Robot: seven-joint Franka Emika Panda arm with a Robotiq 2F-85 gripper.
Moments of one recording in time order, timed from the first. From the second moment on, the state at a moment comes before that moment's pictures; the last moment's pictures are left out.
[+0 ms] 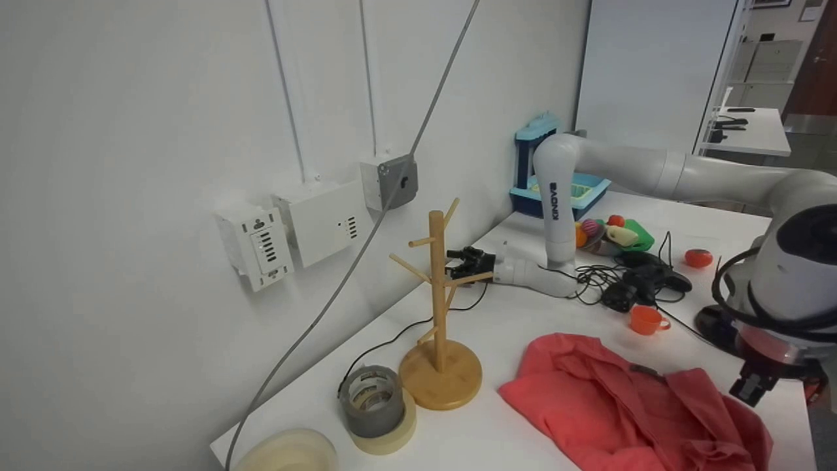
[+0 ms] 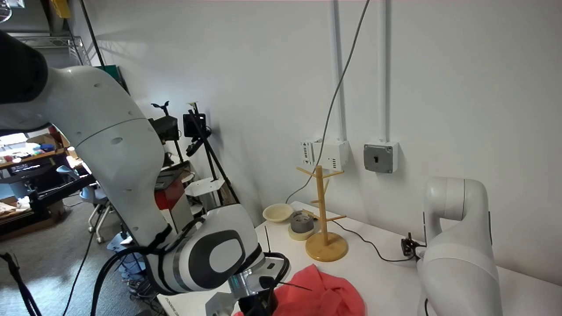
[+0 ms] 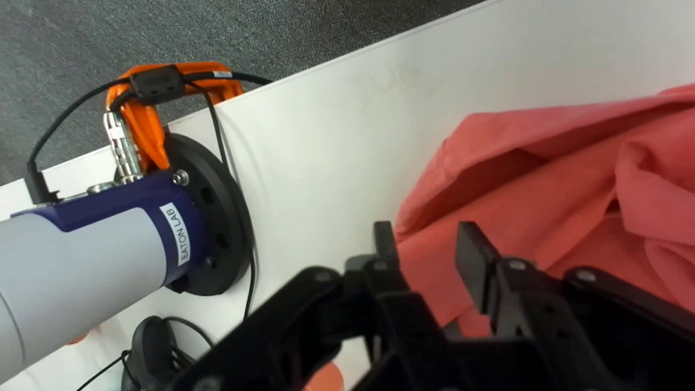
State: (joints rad) arm 0.75 0.43 -0.82 -2.60 -0.52 2.86 0.59
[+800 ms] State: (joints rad) arm 1.00 0.10 -0.98 -2.69 -0.61 2.80 0.61
